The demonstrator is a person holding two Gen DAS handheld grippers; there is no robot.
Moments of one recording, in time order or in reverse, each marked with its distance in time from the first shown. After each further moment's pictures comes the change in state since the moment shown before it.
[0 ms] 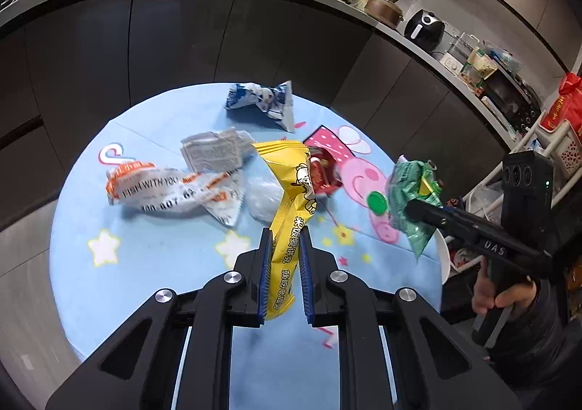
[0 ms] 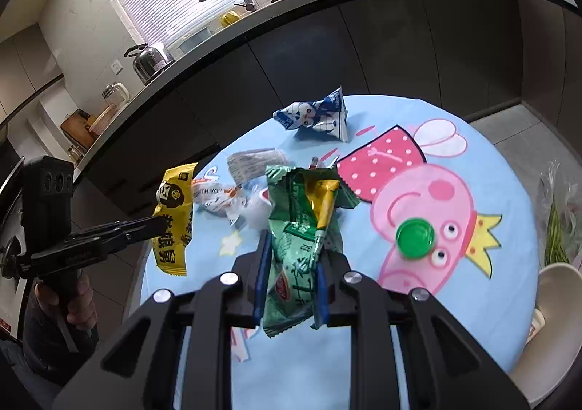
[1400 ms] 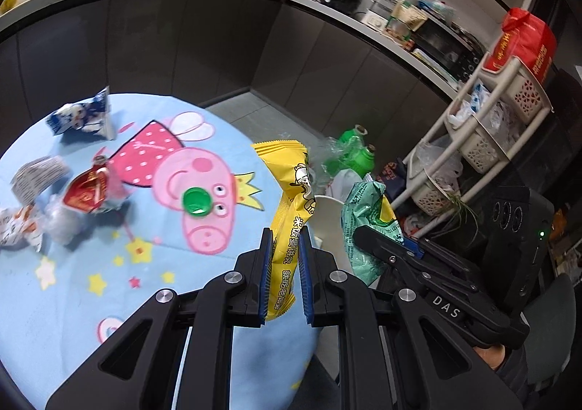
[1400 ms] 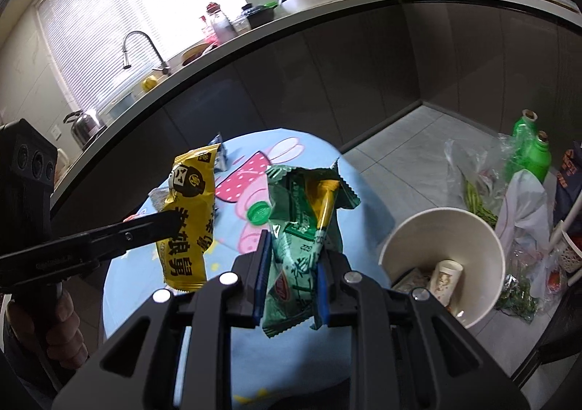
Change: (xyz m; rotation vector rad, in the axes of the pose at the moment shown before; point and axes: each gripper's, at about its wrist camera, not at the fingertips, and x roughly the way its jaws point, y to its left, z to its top) left arm 0.060 -0.203 -0.002 0.188 0.074 -0.191; right arm -0.137 -0.080 -0.075 0.203 -0.217 -0.281
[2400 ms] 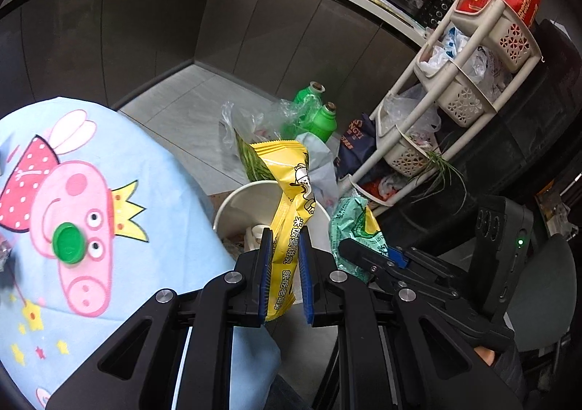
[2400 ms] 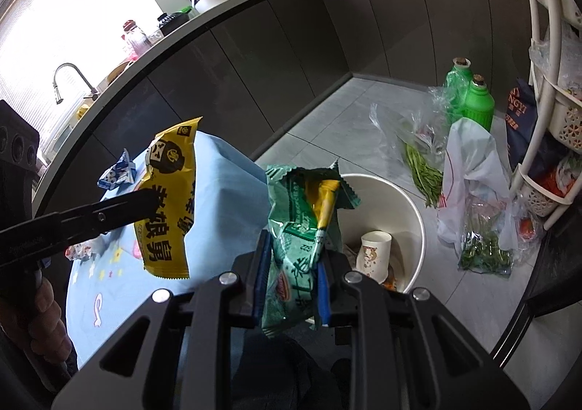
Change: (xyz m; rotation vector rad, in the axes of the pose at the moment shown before) left arm 0.127 -0.071 0.026 0.139 0.163 -0.128; right arm 0.006 -0.132 -0.026 0.207 0.039 -0.164
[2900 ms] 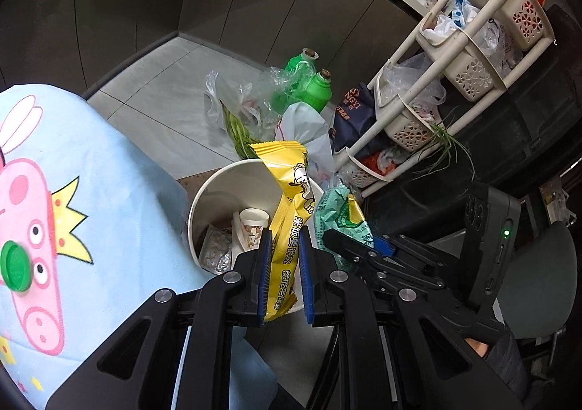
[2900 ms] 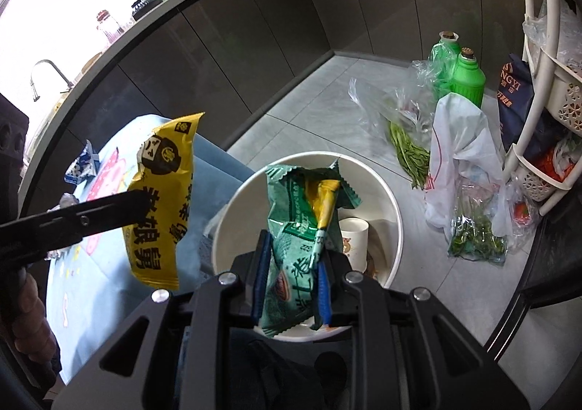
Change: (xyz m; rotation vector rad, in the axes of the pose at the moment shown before) left arm 0.063 0.001 0.006 0.021 0.120 -0.027; right arm 0.051 -0.044 -0.003 0.022 0.078 -0.052
